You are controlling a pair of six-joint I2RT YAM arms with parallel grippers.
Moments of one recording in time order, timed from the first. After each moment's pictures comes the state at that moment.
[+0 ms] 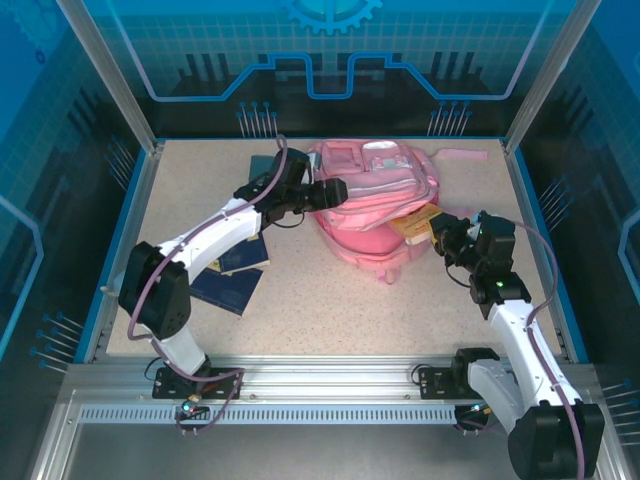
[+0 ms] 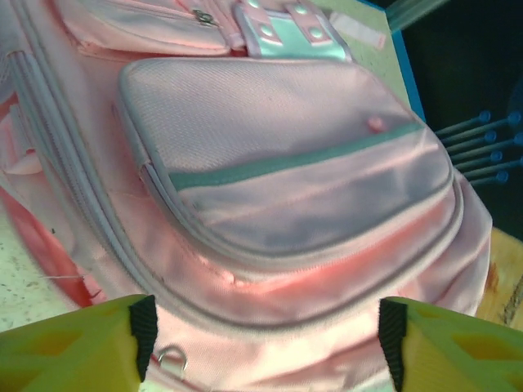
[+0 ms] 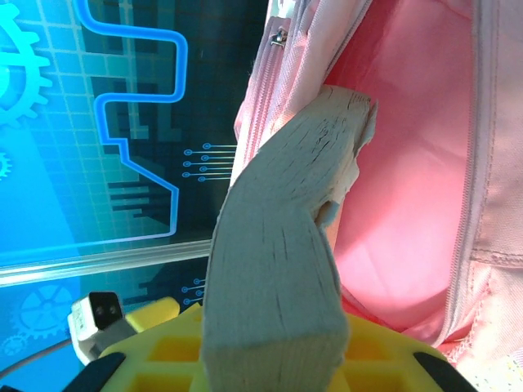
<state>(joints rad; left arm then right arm) -0.52 1.70 1.39 -0.34 0.24 -0.61 0.00 0.84 0.57 -0.11 -0.39 1.31</state>
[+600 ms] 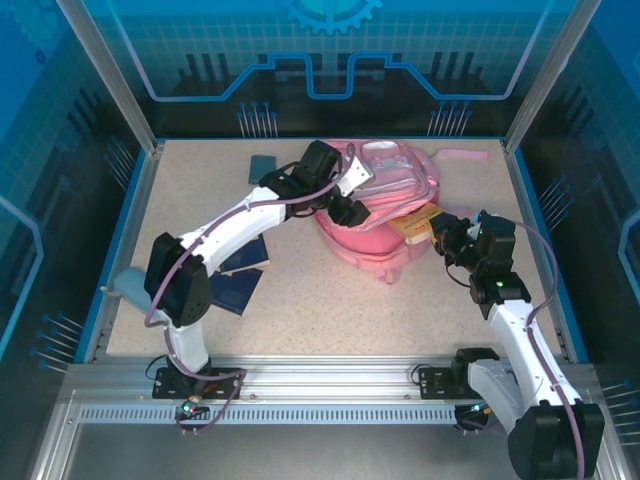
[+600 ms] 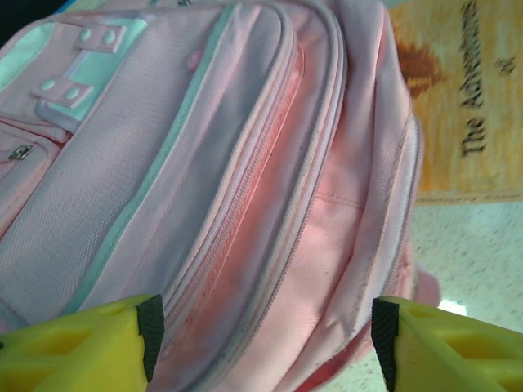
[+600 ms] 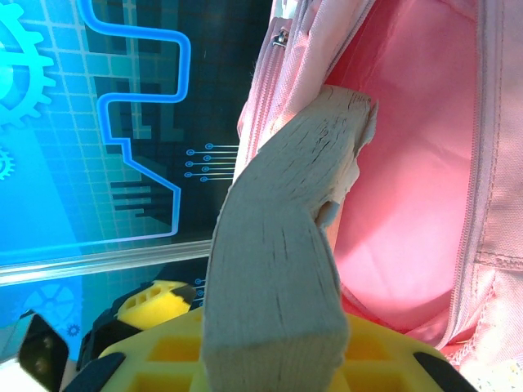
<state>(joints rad) -0.63 1.86 1.68 -0.58 0.28 0.24 0.00 0.85 0.57 -0.11 -0.39 1.31</state>
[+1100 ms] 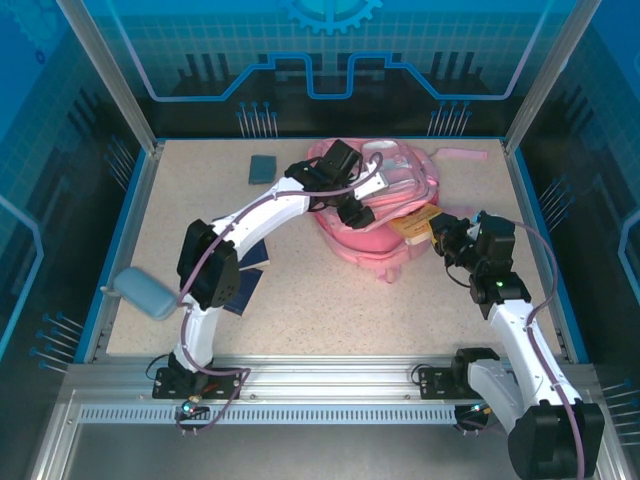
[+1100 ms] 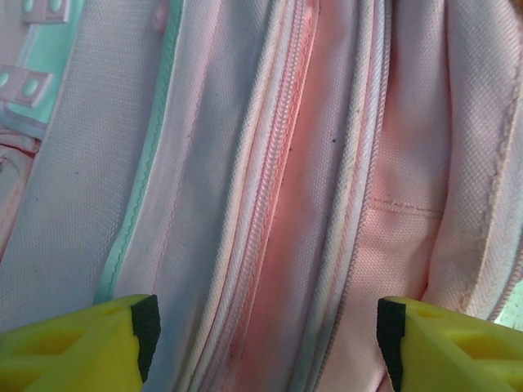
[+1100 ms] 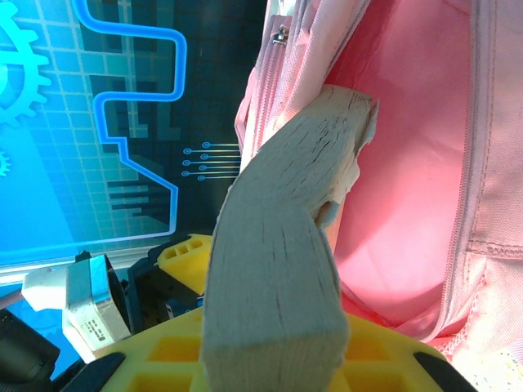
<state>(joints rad) -0.65 2.08 1.92 -0.76 0.21 0.43 0.00 0.85 0.57 -0.11 -0.40 1.31</state>
